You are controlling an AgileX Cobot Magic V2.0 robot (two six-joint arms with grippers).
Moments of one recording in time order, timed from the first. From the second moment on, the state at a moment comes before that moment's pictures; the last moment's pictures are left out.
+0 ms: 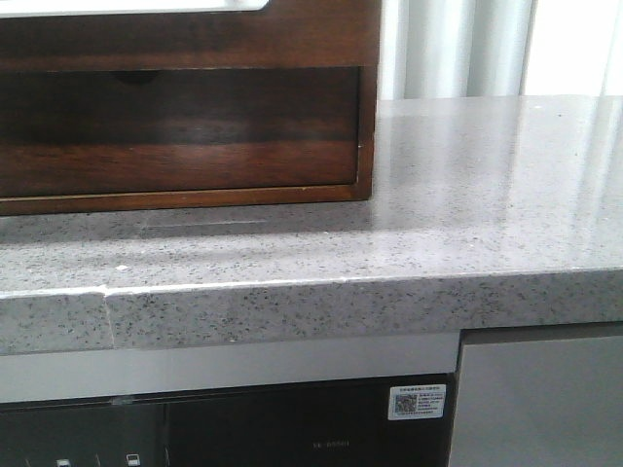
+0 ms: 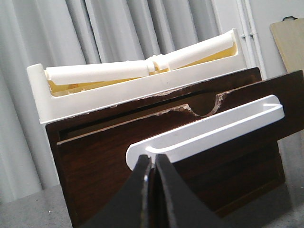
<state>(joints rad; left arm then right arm) -0.18 0.01 -0.07 0.92 -0.28 -0.73 0.66 0.35 -0.39 0.50 0.29 -0.80</state>
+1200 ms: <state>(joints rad) -0.18 0.01 -0.02 0.54 -0.18 -0.56 0.66 0.20 -0.27 0.51 0.26 -0.80</state>
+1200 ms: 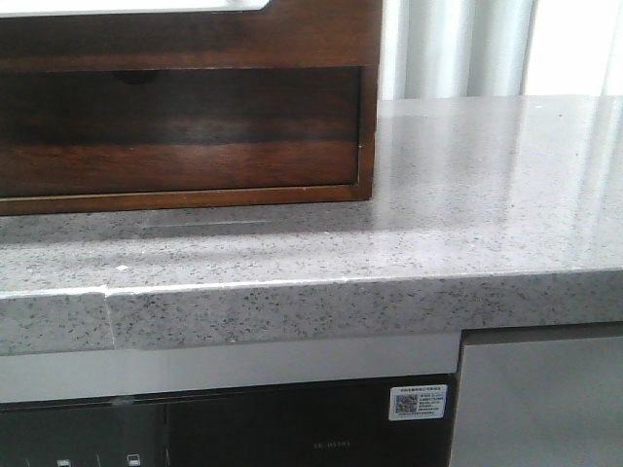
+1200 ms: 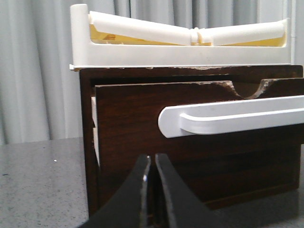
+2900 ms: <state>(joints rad) 0.03 0.00 -0.01 -0.08 0.32 0.09 0.66 0.20 -0.27 0.51 0.26 -0.80</state>
